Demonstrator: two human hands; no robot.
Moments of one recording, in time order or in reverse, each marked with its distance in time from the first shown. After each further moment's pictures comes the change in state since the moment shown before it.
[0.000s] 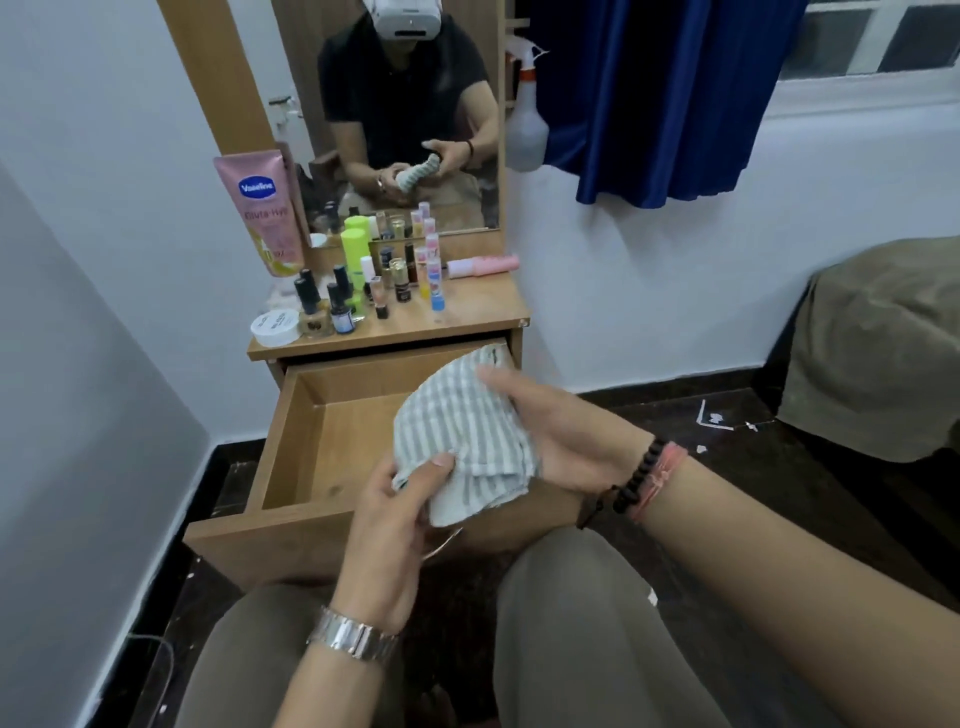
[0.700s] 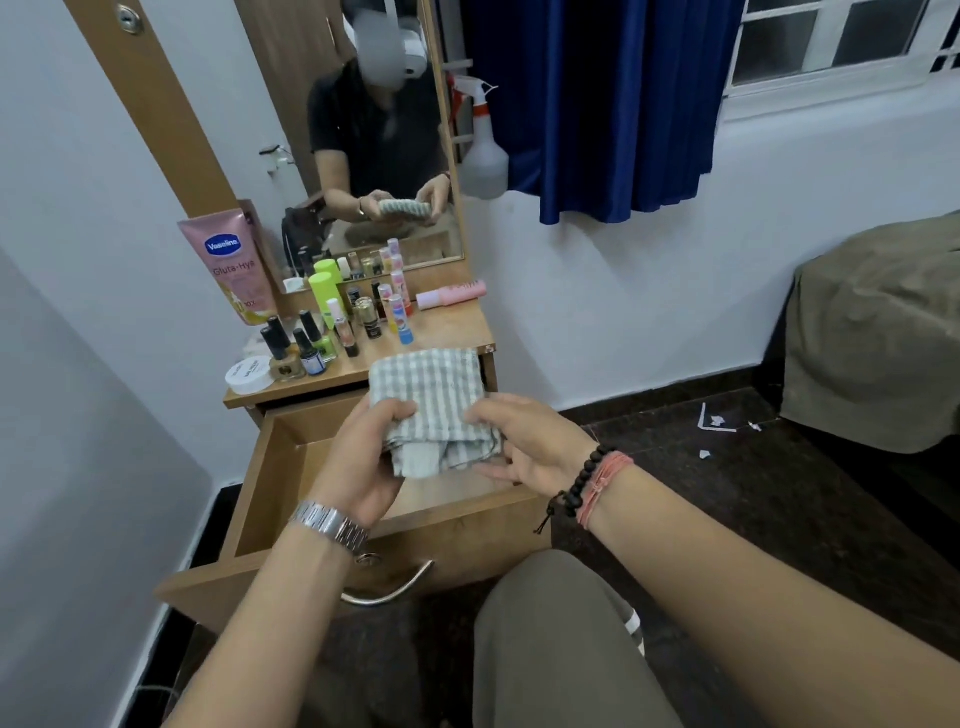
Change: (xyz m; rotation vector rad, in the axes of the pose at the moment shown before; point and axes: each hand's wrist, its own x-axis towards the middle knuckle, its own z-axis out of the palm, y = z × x) left_hand 0.083 0.033 0.032 -0.051 -0.090 -0.152; right_hand 0.002 -0.007 -0.030 -0.017 0.388 -0.016
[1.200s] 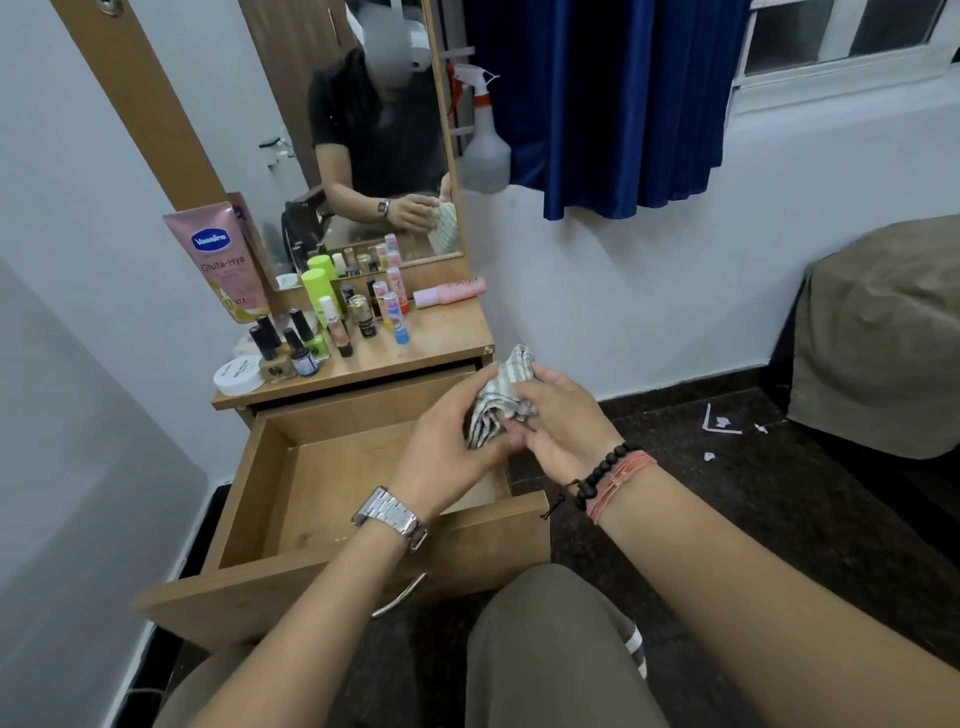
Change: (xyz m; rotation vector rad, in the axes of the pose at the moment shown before) left_hand 0.030 -0.038 0.033 1.154 -0.156 0.594; right_hand 0.017 -0.008 -0.023 0.353 0.247 -0.178
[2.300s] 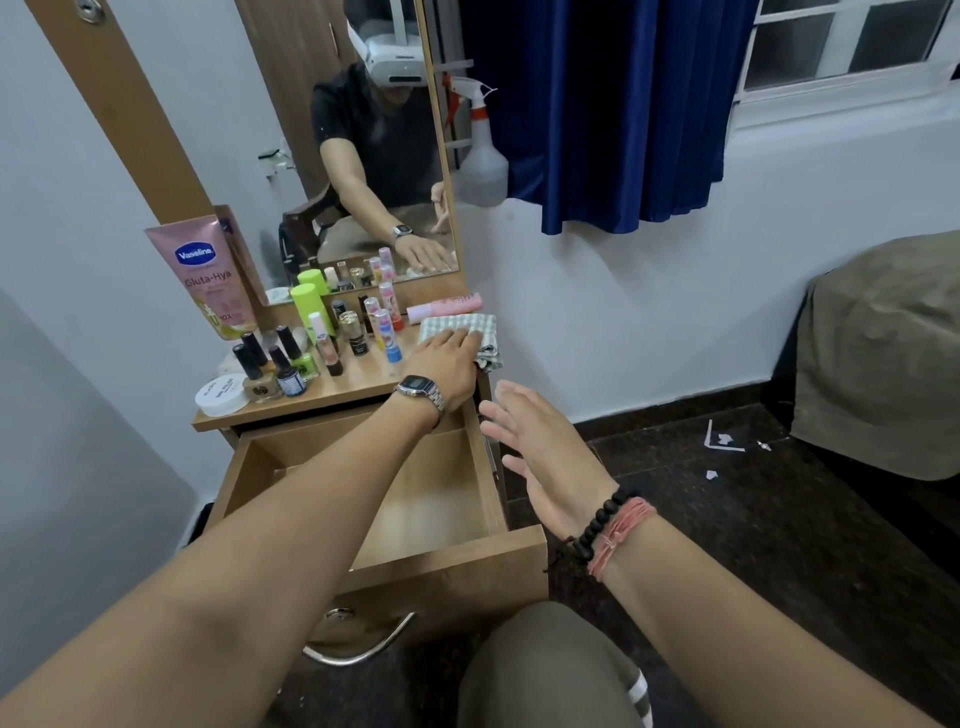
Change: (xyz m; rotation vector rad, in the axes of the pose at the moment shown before) left_hand 0.151 -0.073 0.009 0.884 -0.117 0.059; right_hand -0.017 -0.002 0.009 -0.393 -0.118 -0.083
